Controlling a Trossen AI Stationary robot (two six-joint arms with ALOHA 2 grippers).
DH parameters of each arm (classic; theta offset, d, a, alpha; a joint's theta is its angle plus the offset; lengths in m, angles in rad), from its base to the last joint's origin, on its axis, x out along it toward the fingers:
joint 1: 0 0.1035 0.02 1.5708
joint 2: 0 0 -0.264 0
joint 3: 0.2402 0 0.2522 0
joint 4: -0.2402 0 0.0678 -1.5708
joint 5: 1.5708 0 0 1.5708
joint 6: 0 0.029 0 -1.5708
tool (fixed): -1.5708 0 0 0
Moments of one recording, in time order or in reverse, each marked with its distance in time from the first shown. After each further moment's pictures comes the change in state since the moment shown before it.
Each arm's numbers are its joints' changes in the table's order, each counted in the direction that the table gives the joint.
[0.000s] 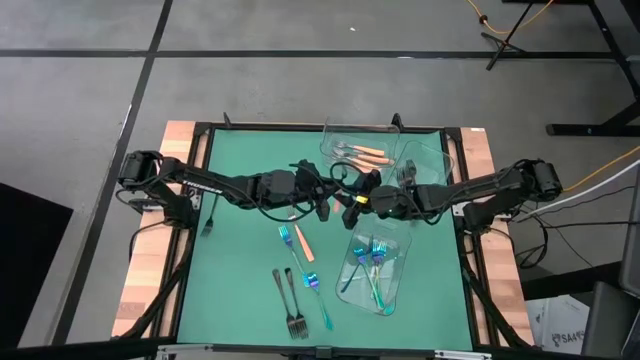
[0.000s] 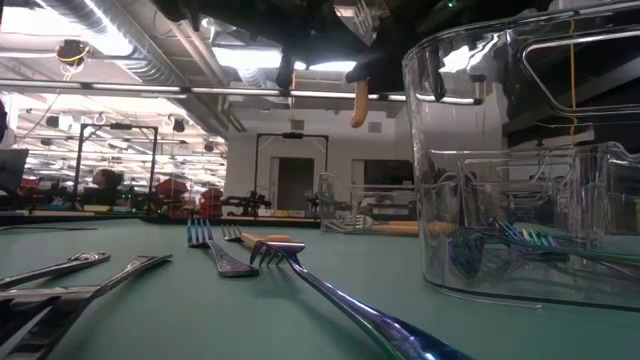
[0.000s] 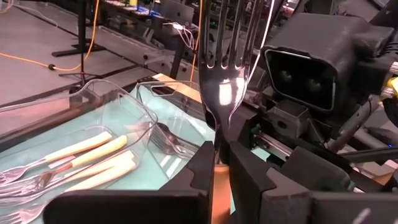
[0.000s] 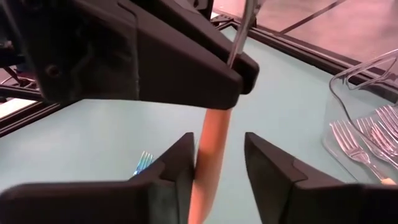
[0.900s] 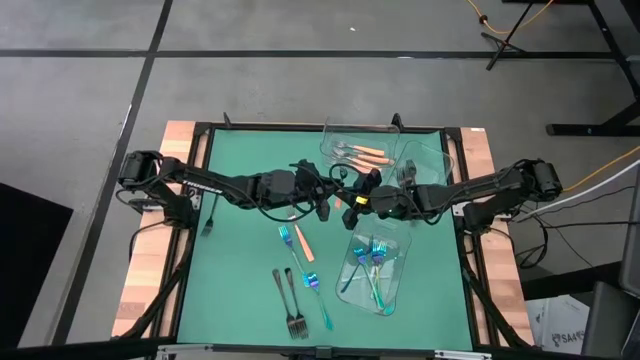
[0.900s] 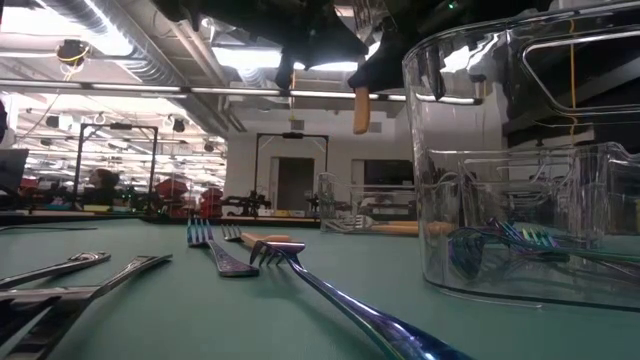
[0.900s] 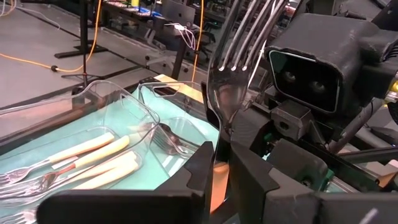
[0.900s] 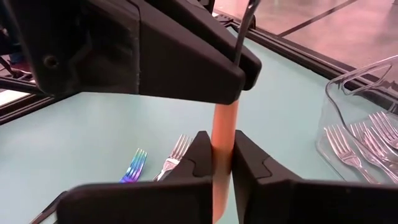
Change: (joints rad) left arm 0.000 0.000 0.000 -0.002 0.005 0.008; right arm -0.001 0.000 0.000 -0.005 -0.004 -0.040
